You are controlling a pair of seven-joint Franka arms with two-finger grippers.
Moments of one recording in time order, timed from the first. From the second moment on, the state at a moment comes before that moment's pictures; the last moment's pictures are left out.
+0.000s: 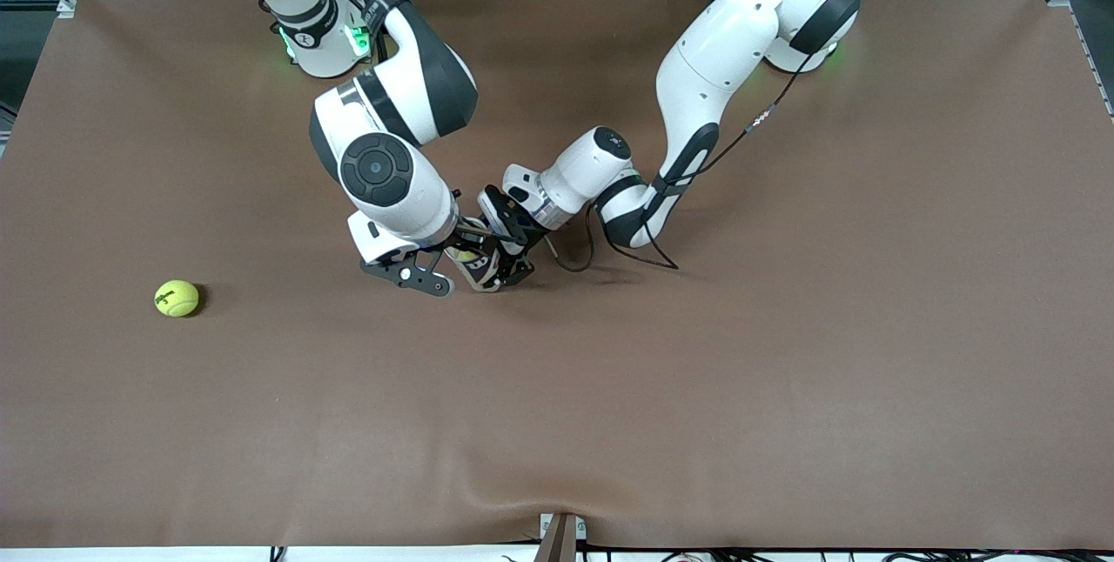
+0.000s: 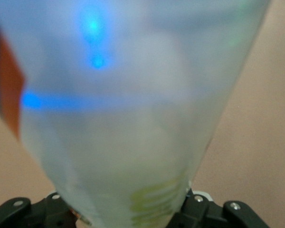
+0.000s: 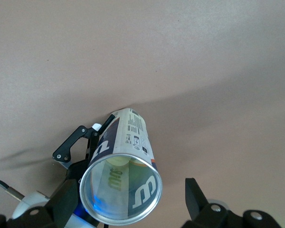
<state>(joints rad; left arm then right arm) -0.66 1.05 -0.23 -1.50 0.43 3.41 -0.11 0.60 0.49 -0.07 -1.45 0.12 1.81 0.82</state>
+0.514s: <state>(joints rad) -0.66 1.05 -0.23 -1.50 0.43 3.41 -0.11 0.45 0.45 -0.09 -1.45 0.12 1.70 0.63</state>
